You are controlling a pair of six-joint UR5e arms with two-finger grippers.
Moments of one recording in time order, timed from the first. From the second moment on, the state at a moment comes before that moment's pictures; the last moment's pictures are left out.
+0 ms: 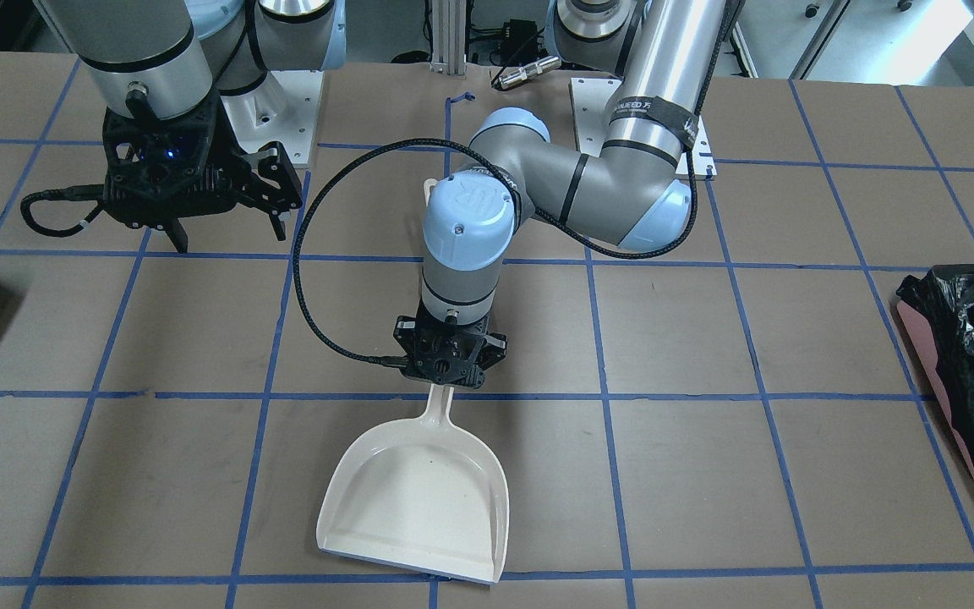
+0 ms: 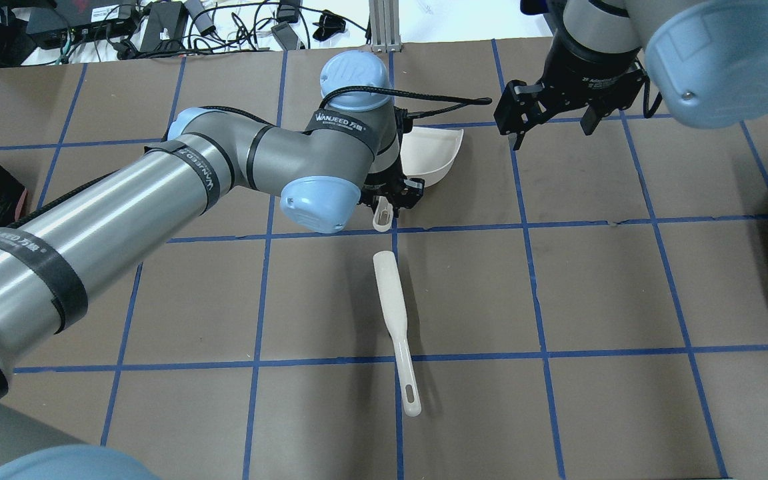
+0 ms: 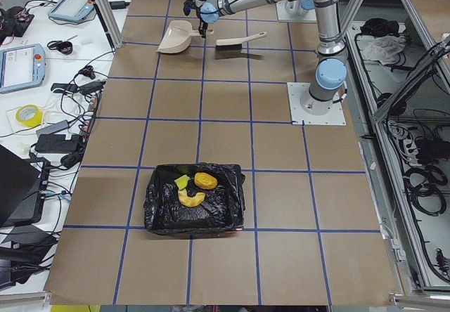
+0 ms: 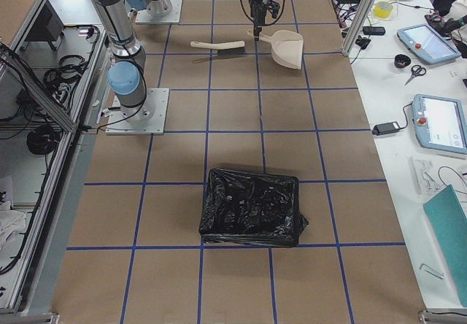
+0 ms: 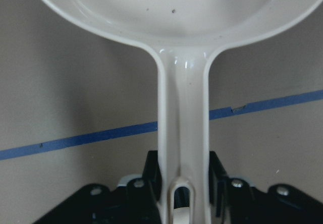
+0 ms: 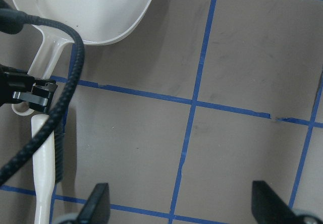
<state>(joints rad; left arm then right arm) -1.94 -2.04 -1.63 -1.01 1.52 -0.21 1.65 -1.53 1.55 -1.66 -1.57 -0.11</state>
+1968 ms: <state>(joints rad) -1.75 -1.95 -1.59 -1.10 1.51 -0.06 1.64 -1.53 1.55 -1.65 -1.58 -0.11</state>
